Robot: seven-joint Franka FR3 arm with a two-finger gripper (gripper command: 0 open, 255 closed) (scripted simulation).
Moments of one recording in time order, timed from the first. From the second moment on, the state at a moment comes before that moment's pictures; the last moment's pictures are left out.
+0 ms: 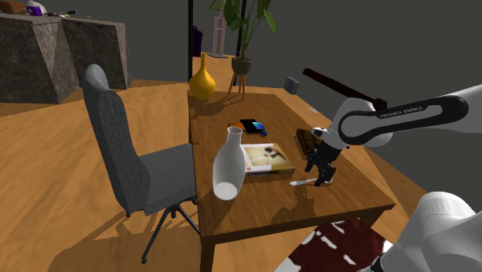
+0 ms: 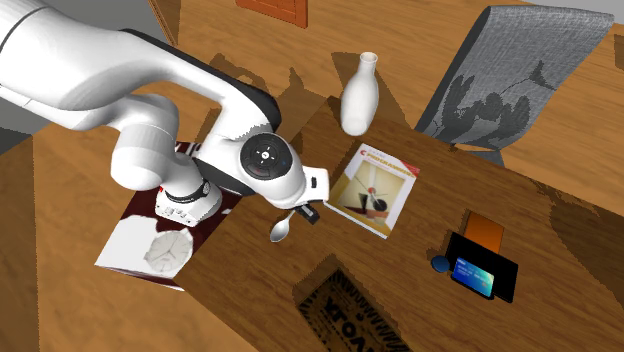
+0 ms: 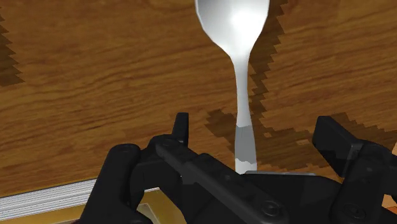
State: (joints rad) arm 0.24 -0.49 -0.54 -2.76 0.01 2.30 -1.19
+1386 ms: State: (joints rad) arm 0.23 -0.50 -0.53 -2.76 0.01 2.29 -1.18
